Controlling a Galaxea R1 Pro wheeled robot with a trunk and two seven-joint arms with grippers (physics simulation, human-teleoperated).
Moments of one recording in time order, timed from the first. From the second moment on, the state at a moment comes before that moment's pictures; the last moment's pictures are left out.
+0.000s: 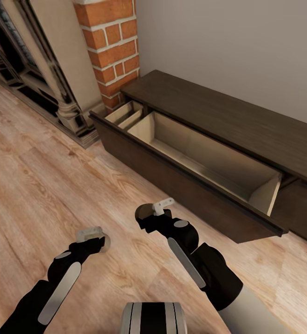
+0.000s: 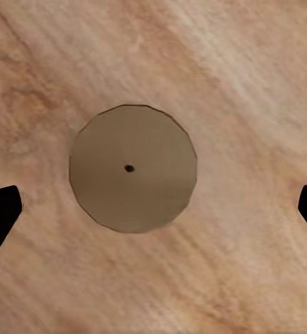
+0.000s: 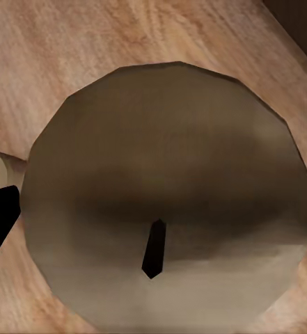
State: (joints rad) left arm -0.35 0.19 -0.27 -1.47 0.61 0.59 0.52; right arm -0.66 0.07 0.61 -1.41 -0.36 0.76 -0.22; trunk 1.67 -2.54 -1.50
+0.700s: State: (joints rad) left arm -0.41 0.18 -0.27 -1.30 0.61 0.55 0.51; right arm -0.65 0.06 0.61 -1.42 -0.36 0.76 -0.22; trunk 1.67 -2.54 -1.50
